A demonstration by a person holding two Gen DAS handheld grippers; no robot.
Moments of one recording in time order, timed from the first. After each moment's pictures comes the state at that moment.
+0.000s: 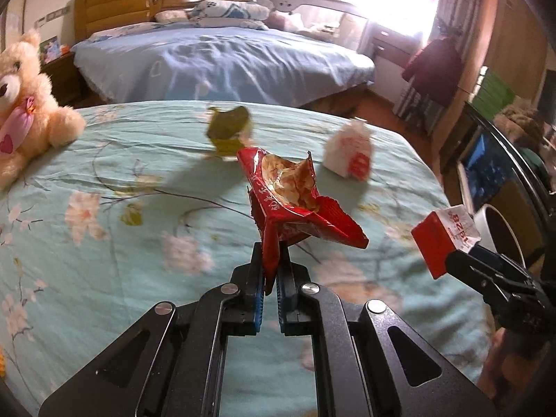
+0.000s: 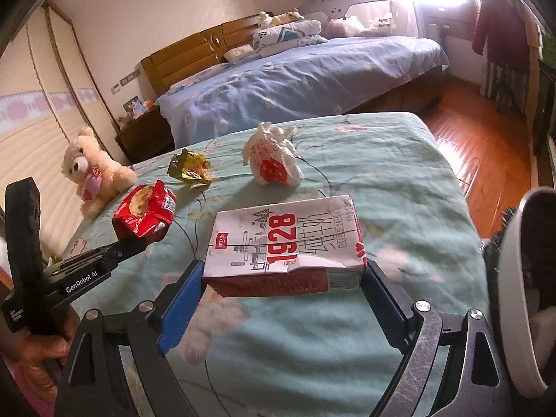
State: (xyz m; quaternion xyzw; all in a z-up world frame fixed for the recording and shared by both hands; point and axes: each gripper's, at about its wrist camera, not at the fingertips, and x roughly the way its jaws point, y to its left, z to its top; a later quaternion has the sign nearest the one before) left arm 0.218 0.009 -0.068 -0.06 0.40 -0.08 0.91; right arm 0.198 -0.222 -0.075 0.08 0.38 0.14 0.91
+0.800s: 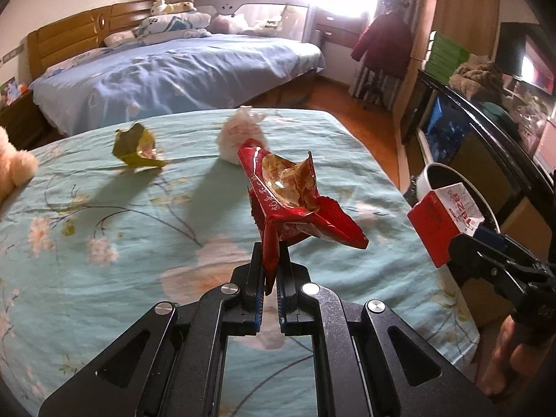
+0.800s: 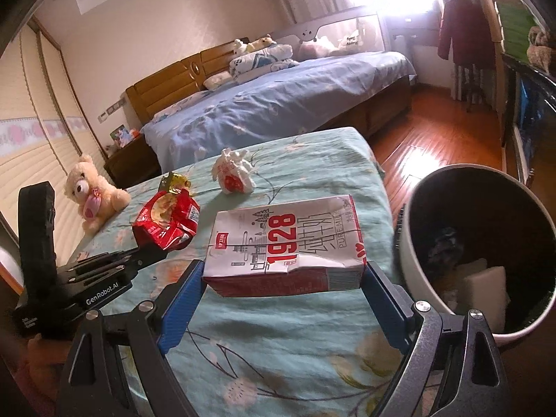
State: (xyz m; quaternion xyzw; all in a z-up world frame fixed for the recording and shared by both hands) left arm 0.185 -0.076 -0.051 0.00 0.39 -0.16 0.91; right arm 0.130 -0.284 -0.053 0.11 0.34 0.10 0.93
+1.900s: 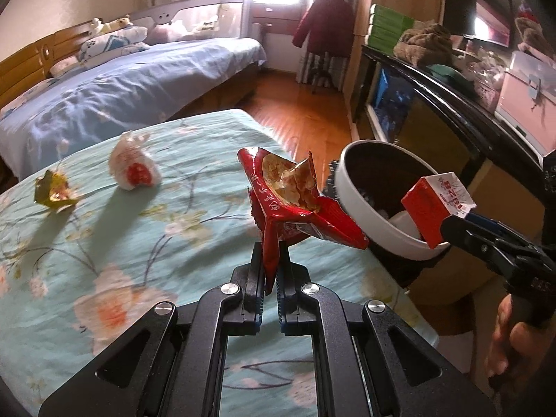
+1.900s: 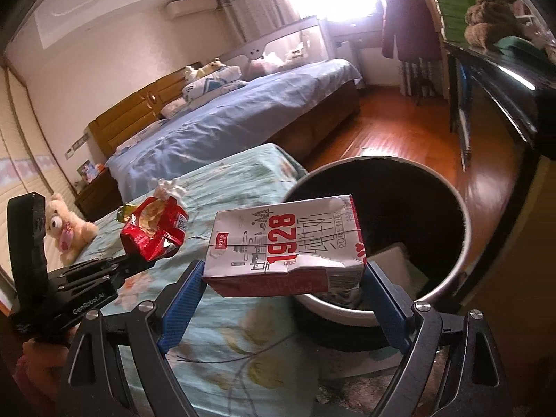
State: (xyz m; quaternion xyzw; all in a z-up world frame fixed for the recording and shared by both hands) left arm 0.173 -0.176 -0.043 0.06 0.38 -0.25 0.89; right arm 0.087 -0.376 -0.053 0.15 0.32 0.01 0.94
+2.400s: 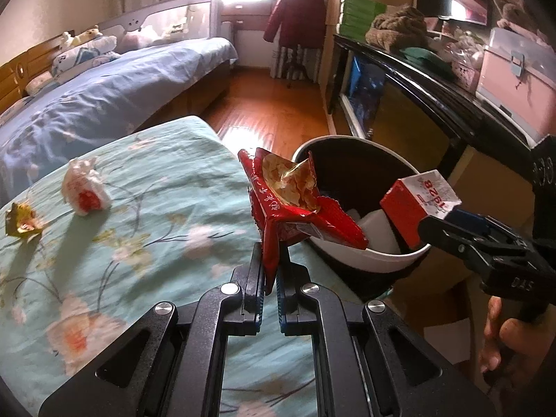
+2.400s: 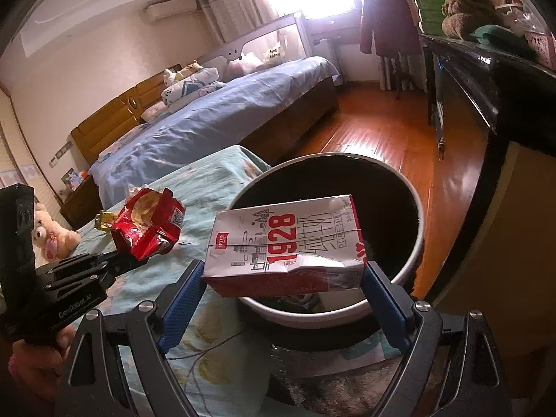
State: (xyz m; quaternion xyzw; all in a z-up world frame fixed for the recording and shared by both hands) left arm 0.173 -0.230 -0.041 0.09 0.38 -0.30 0.87; right arm 0.084 -0.409 -0.059 0.16 0.32 -0.03 0.93
